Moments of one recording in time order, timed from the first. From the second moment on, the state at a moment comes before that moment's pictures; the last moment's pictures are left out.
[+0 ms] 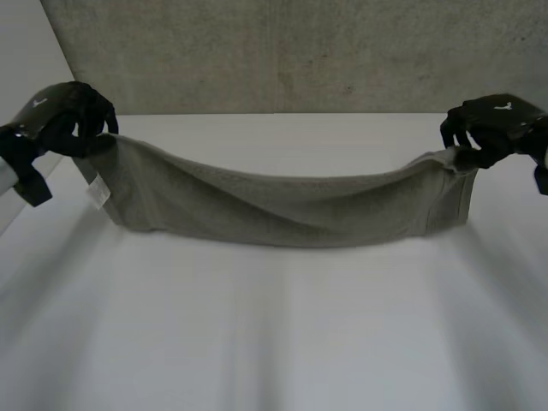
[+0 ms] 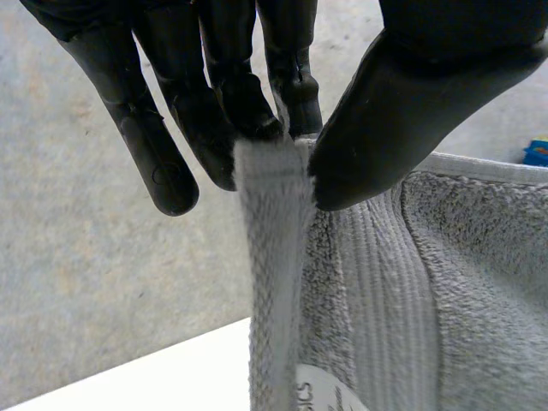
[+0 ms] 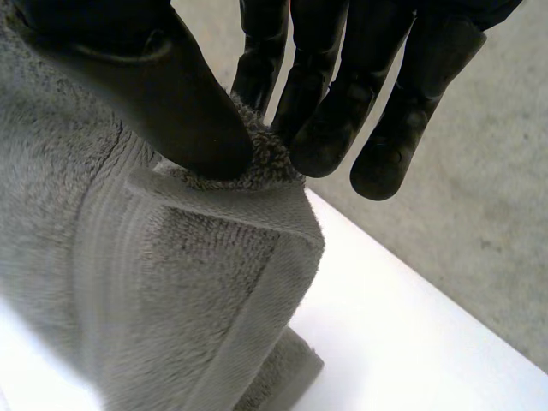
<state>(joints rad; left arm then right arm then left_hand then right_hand) 4.86 -1.89 -1.49 3.49 -0.73 2.90 1.52 -1.02 0.99 0.37 0.89 2.70 1.27 1.36 1.35 1.36 1.11 1.32 1.31 1.34 1.33 1.15</state>
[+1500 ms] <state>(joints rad) 4.63 -2.10 -1.19 3.21 -1.08 3.25 1.68 -0.97 0.86 0.17 1.27 2.75 0.25 0.25 0.24 0.25 0.05 0.24 0.25 0.24 0.25 0.06</state>
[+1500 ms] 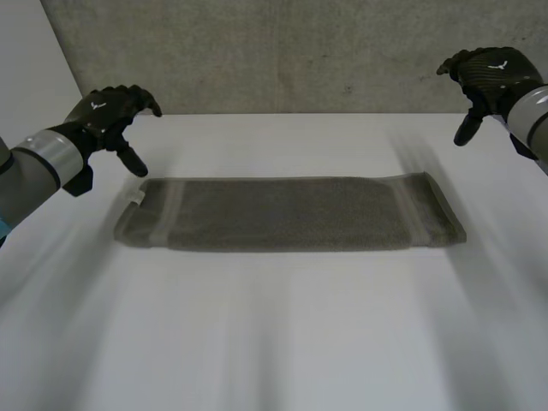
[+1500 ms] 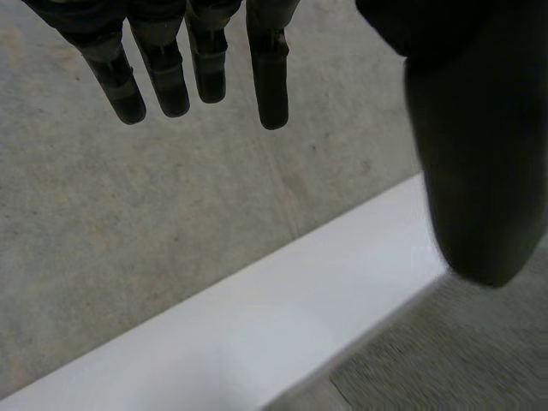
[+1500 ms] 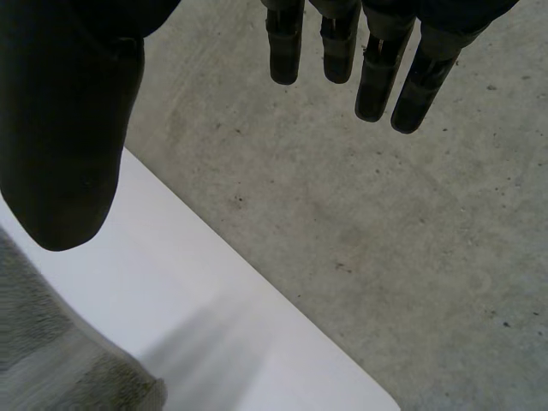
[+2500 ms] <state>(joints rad) 4.55 -2.04 -1.58 3.38 -1.28 3.71 1.64 -0.87 1.39 -0.18 1.25 2.57 0.25 0.25 0.24 0.25 0.09 0.71 0.71 0.71 0.71 0.54</state>
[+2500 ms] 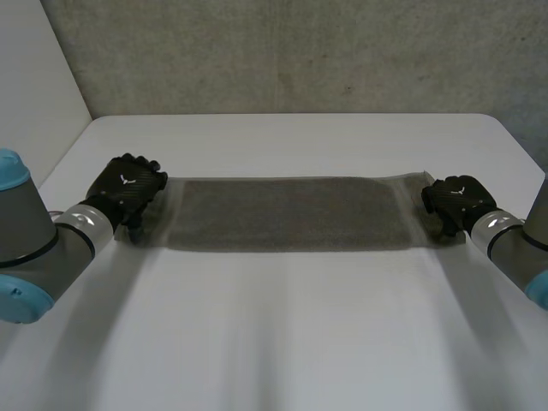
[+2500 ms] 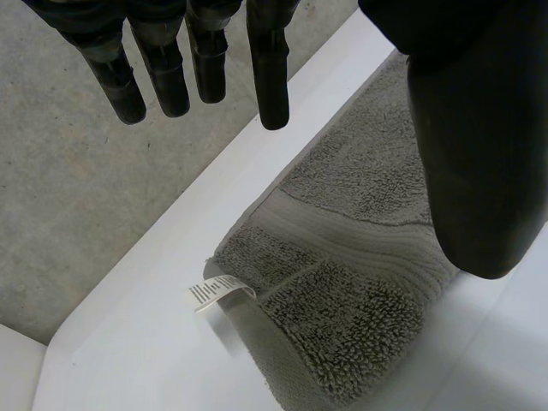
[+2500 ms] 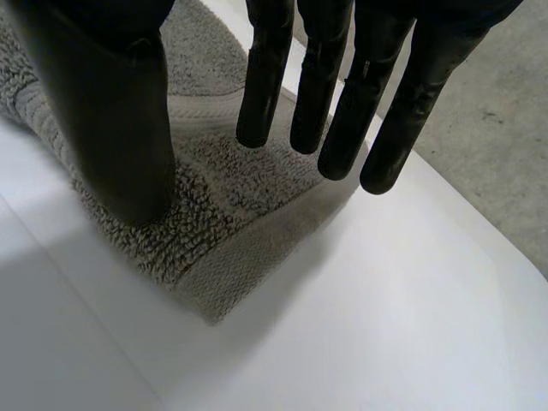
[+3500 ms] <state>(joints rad) 4.55 -2.04 -1.59 3.37 -1.28 3.69 1.60 -0.85 1.38 -0.11 1.23 2.57 0.25 0.25 0.24 0.25 0.09 0.84 0.85 0.84 0.84 0.67</state>
